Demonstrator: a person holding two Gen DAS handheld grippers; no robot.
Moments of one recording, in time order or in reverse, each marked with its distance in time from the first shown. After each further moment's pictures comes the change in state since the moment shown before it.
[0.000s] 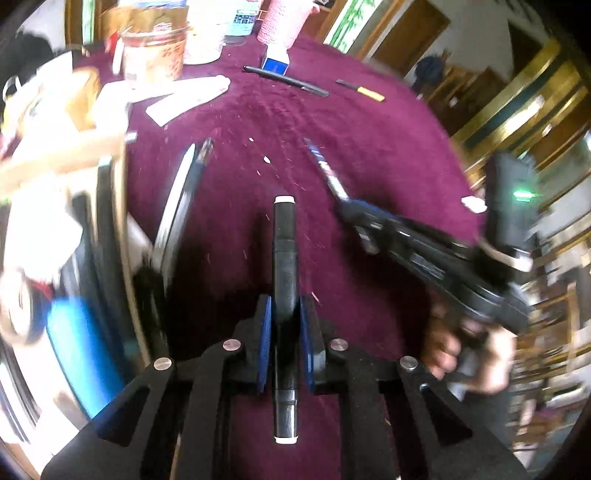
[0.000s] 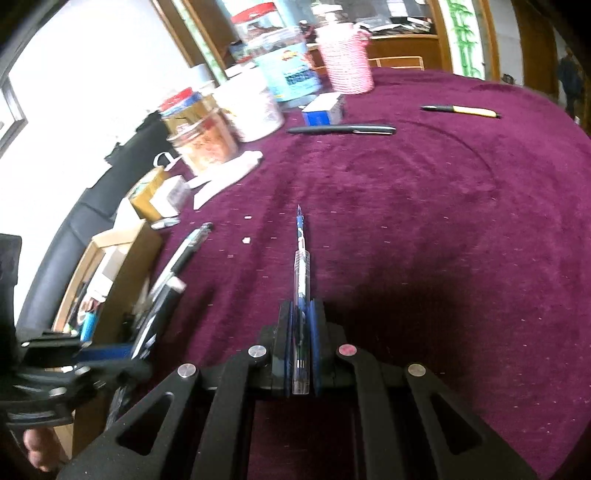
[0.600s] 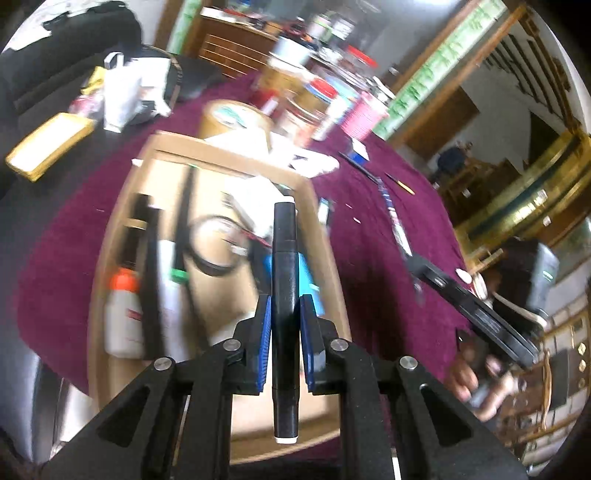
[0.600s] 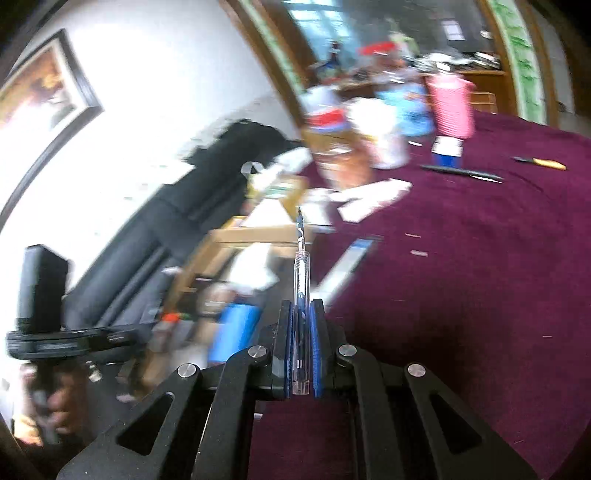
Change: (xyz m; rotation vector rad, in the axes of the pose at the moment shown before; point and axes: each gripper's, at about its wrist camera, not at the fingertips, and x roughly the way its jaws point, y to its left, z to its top) left arm -0.136 0.117 -0.072 -0.227 -0.280 0.028; right arm -0.052 0.148 -0.022 -0.122 -0.082 0.282
